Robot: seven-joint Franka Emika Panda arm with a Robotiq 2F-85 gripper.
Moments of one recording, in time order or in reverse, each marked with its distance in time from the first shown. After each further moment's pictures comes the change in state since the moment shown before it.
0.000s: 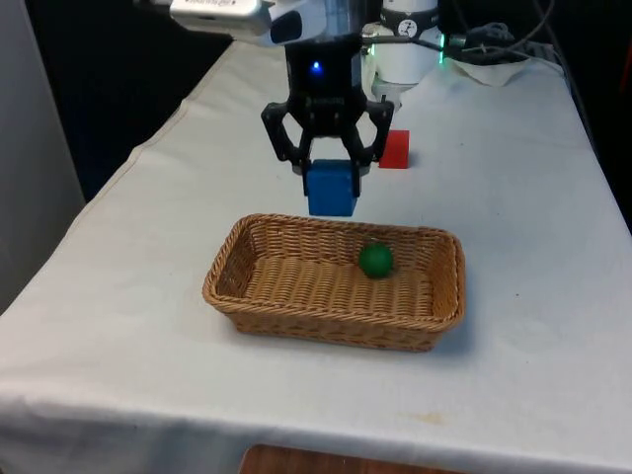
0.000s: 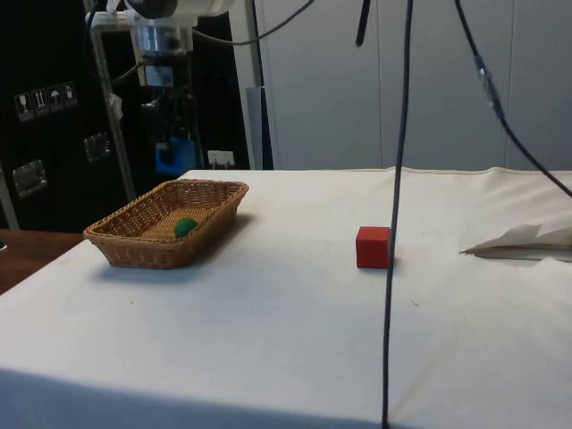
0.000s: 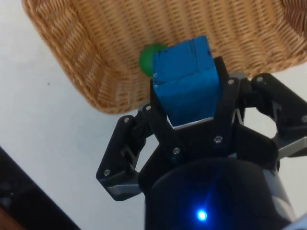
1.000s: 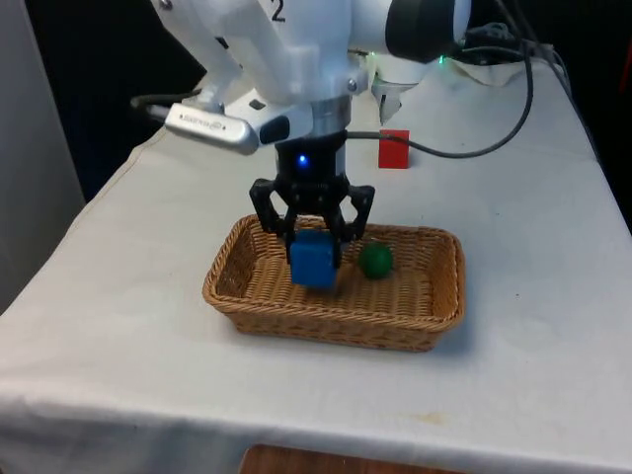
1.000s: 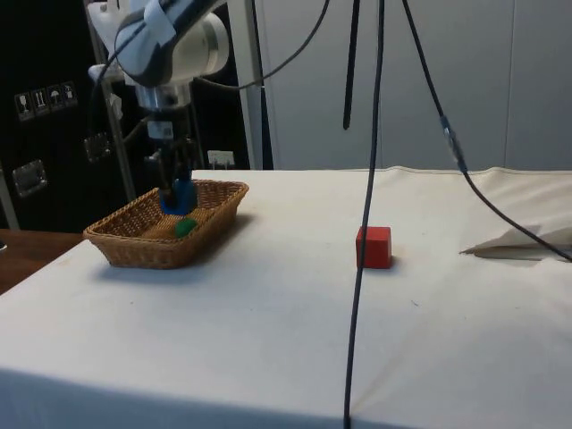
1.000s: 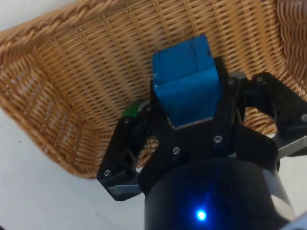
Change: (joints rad) arm -0.022 0.228 -0.020 0.140 0.059 0.049 -0.008
